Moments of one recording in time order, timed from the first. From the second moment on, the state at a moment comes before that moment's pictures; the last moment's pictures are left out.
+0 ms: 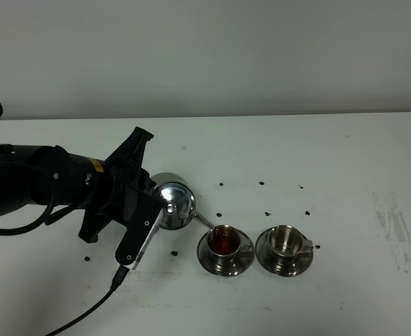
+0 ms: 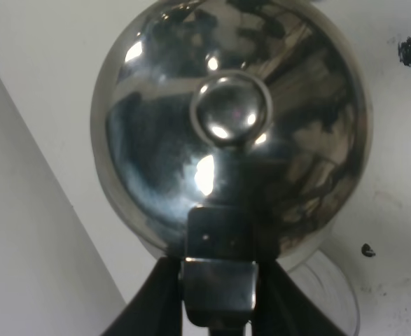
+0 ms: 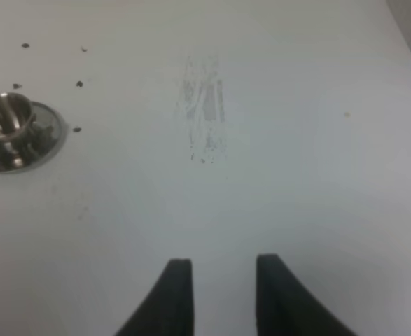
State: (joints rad) left arm -0.42 1.73 -1.03 -0.24 0.18 2.06; right arm -0.07 0.04 -0.52 0.08 1.12 -0.09
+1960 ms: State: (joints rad) left arm -0.43 1.73 -1.03 -0.23 0.15 2.02; right arm -0.07 0.04 -0.52 0.08 1.12 -0.09
